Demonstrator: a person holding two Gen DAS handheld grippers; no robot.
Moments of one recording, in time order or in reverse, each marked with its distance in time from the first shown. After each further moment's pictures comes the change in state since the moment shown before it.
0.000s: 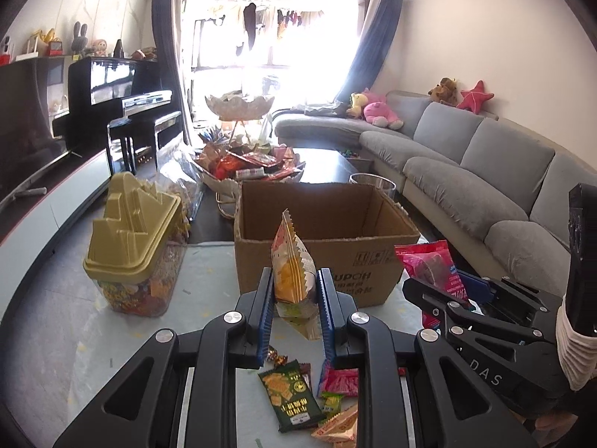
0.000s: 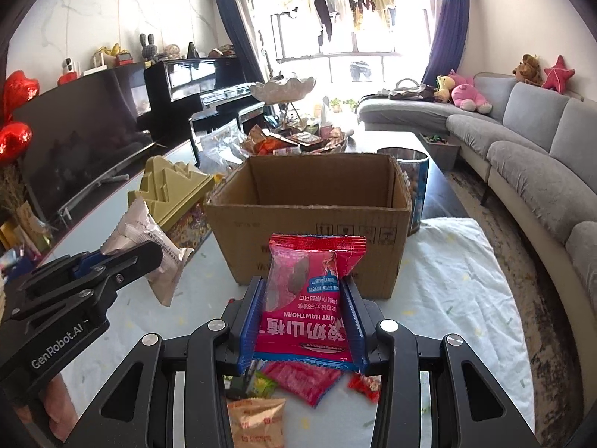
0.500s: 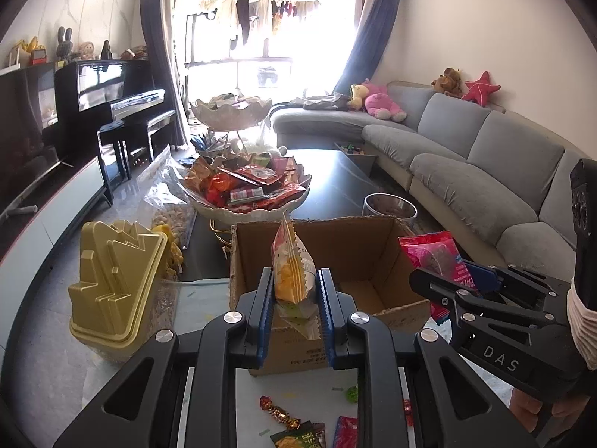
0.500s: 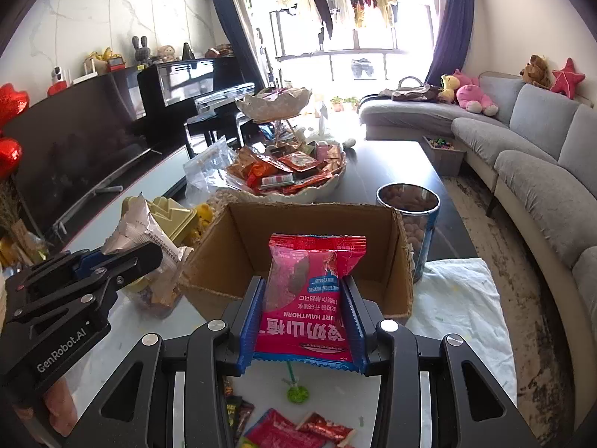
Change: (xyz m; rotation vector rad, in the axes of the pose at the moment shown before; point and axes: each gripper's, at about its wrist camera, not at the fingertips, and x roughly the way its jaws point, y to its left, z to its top) left arm 0.075 0.006 0.069 0.022 0.054 0.002; right arm 0.053 -0.019 0.087 0.012 0.032 0.014
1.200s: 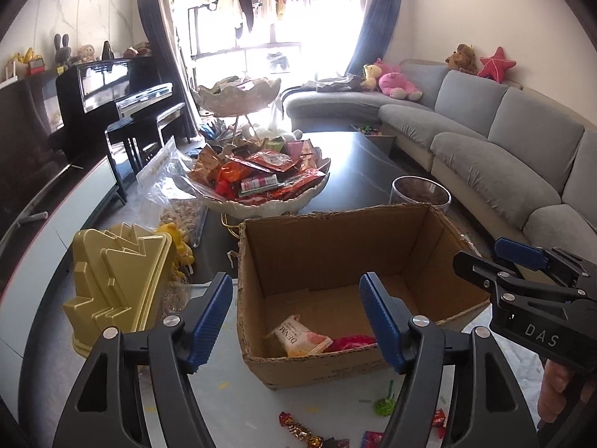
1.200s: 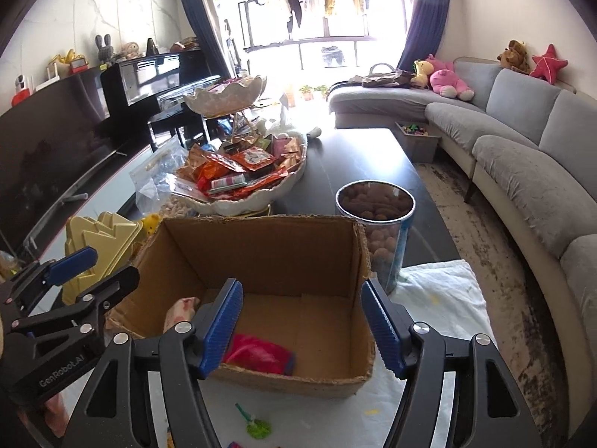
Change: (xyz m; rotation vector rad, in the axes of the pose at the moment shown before) left arm 0.035 -0.004 0.002 0.049 0.052 0.088; right arm 0.045 -0.040 0.019 0.061 0.040 -0.108
